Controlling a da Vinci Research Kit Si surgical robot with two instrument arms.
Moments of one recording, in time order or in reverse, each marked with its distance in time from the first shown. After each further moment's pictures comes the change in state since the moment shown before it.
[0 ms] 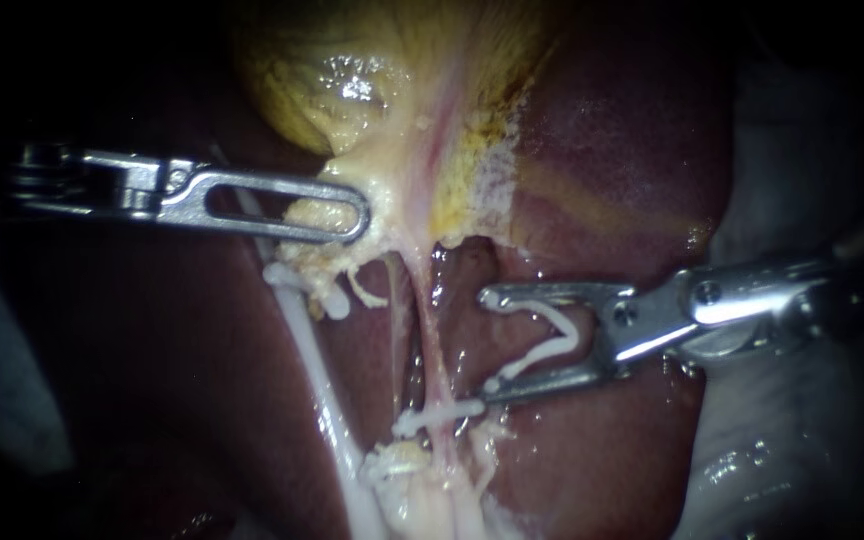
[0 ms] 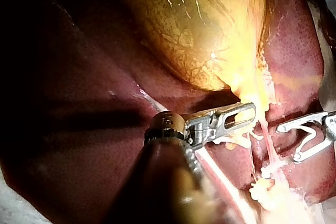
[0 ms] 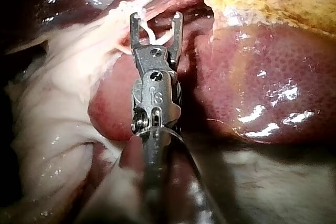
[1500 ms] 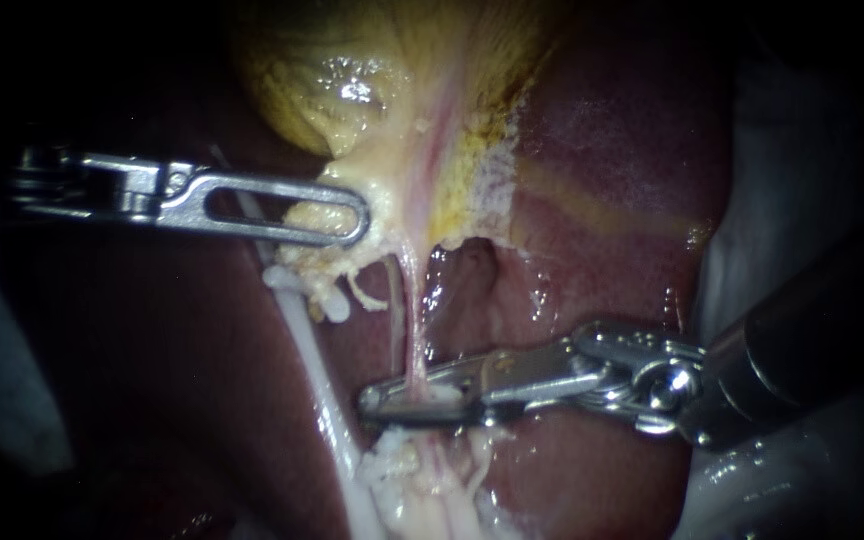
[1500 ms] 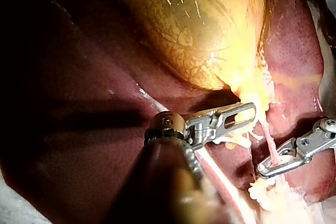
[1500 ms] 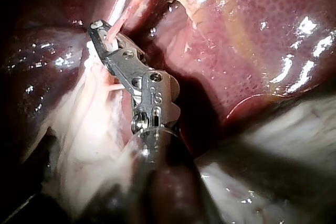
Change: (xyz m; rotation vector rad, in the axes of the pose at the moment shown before) right arm -0.002 -0.001 0.006 0.147 0.123 0.382; left arm 0.000 0.000 0.000 -0.001 -0.002 0.001
